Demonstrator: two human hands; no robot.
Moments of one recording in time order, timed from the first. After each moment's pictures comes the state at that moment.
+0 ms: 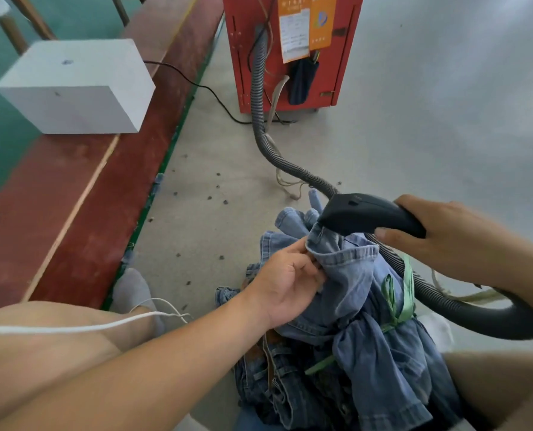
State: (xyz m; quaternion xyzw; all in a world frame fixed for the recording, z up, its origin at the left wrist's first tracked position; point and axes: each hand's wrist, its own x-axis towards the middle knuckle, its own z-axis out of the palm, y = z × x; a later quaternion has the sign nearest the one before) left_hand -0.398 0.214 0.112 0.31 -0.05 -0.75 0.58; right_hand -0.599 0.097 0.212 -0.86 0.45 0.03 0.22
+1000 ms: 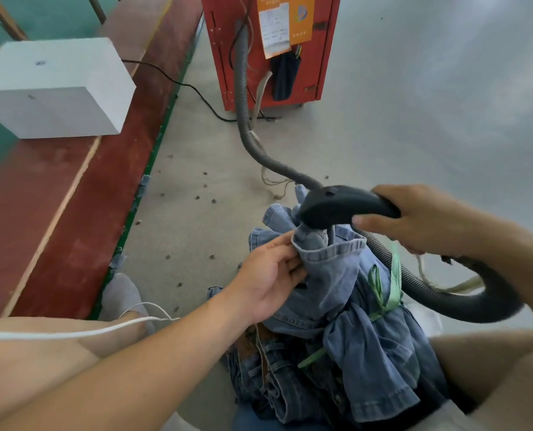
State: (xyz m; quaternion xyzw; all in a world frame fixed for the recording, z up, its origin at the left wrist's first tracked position) left_hand -0.391 0.218 0.110 0.38 -0.09 -0.74 0.55; right_hand -0.592 0.083 0.207 -0.85 0.44 0.04 0.30
